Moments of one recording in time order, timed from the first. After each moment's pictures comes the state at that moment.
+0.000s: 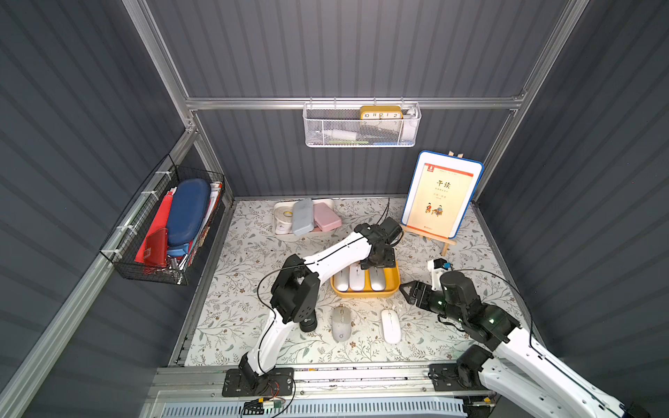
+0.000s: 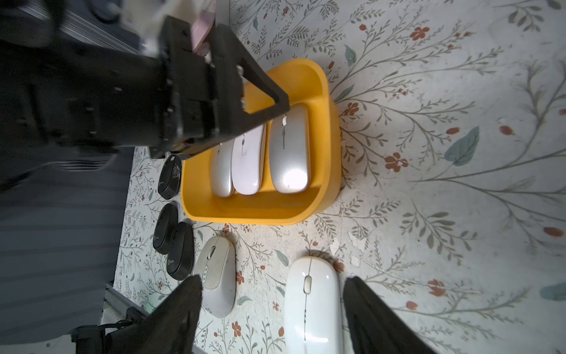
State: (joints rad) left arm -0.92 2.15 1.96 -0.97 -0.04 -0.78; right arm 0.57 0.72 0.56 -0.53 -0.07 0.82
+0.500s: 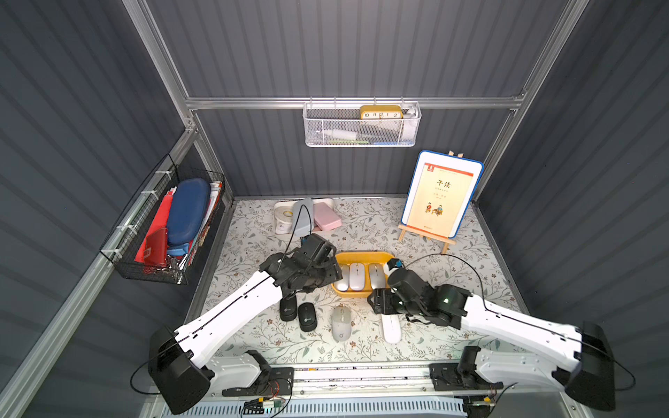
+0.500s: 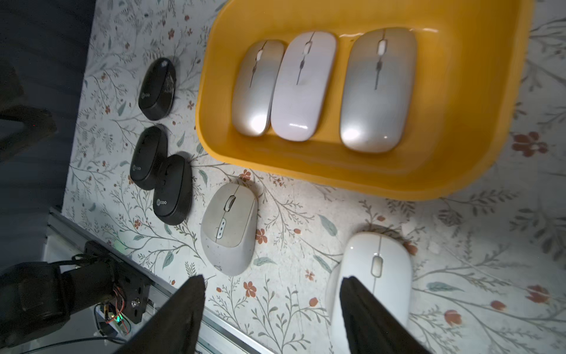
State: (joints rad) left arm -0.77 1.24 1.08 -0.86 0.00 -0.96; right arm 1.02 1.21 0.86 -0.57 0.11 0.86
